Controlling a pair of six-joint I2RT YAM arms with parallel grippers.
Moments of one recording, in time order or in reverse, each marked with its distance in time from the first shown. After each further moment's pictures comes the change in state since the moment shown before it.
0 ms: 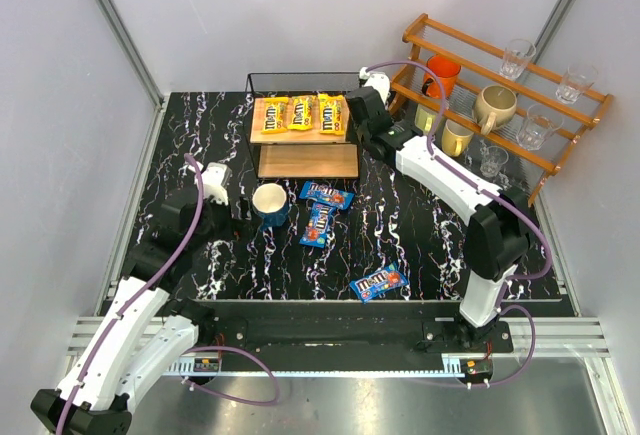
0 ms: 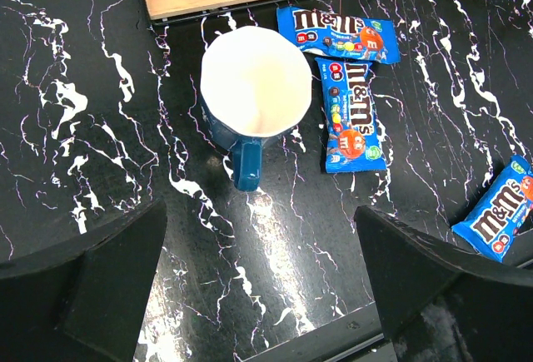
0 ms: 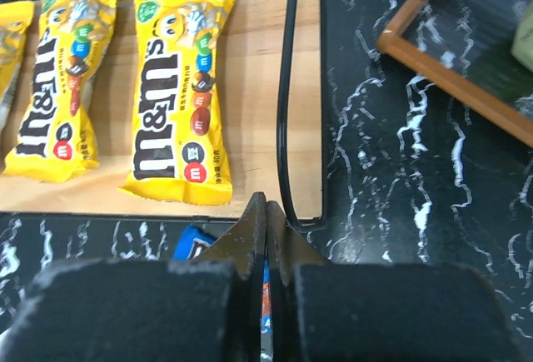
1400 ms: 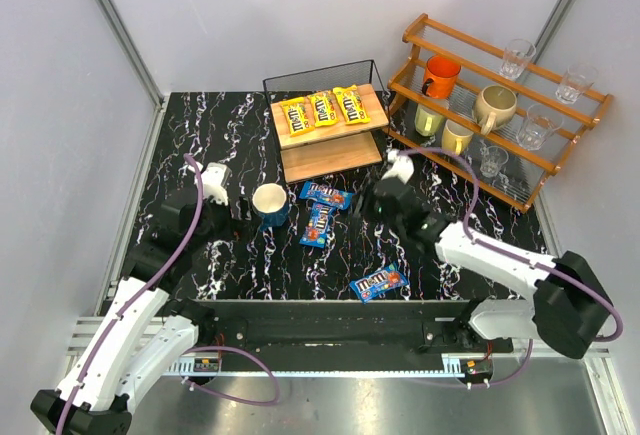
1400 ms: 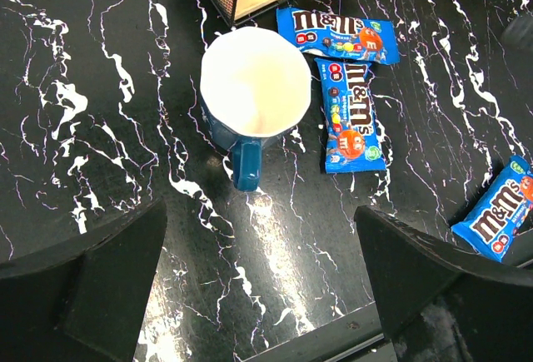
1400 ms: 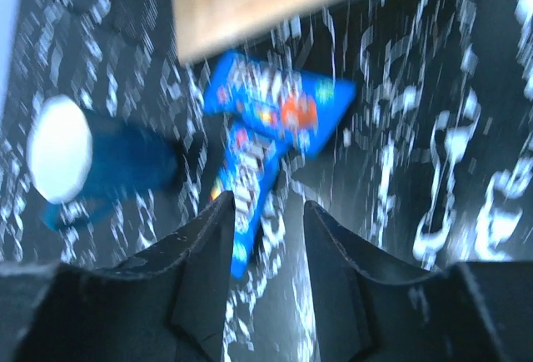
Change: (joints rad) left arm 0.000 -0.003 0.000 0.000 0.000 0.000; right arm 0.134 -0.546 -0.781 0.343 -0.083 0.210
